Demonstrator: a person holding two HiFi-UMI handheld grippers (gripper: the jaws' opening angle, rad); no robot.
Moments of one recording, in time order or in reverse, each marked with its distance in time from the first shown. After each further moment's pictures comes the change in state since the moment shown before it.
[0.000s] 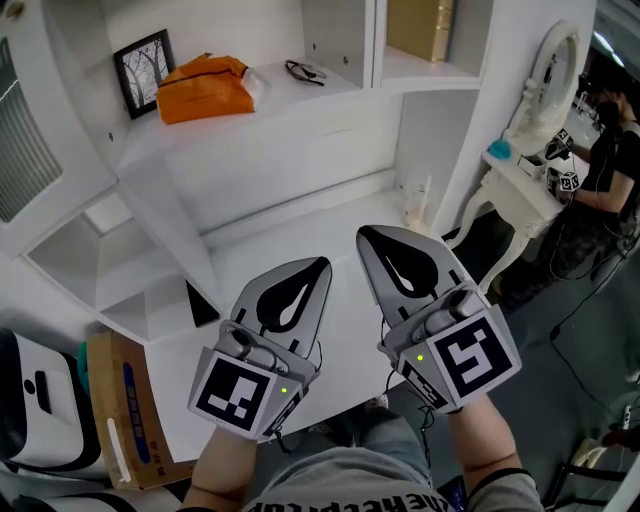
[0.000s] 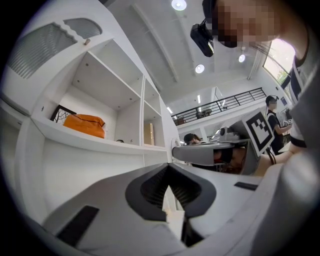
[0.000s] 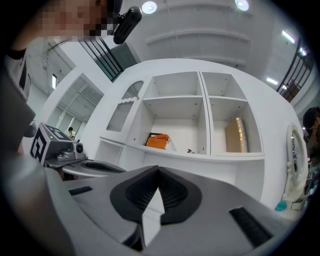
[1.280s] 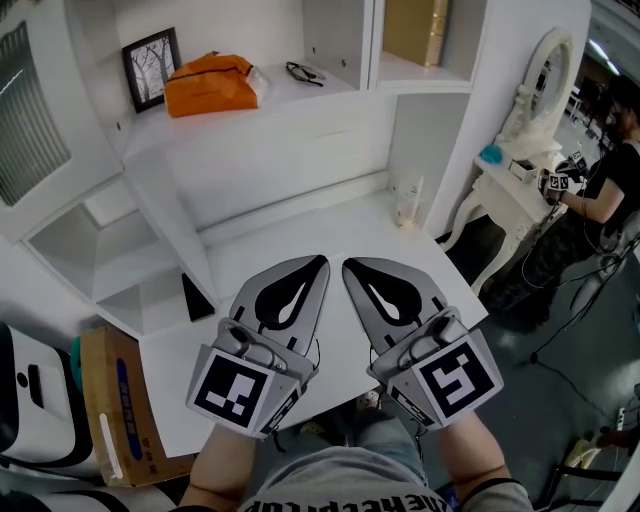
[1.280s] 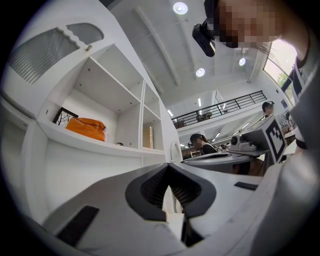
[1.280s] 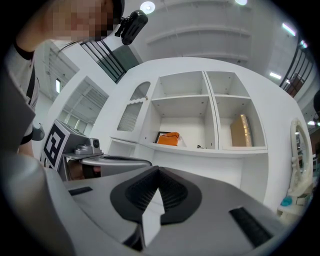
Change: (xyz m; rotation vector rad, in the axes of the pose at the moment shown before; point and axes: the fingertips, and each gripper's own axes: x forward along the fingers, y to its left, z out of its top) left arm -0.014 -0.010 0.017 0.005 -0.098 0.009; right arm -0.027 0.042 -0.012 0.013 0.007 0.058
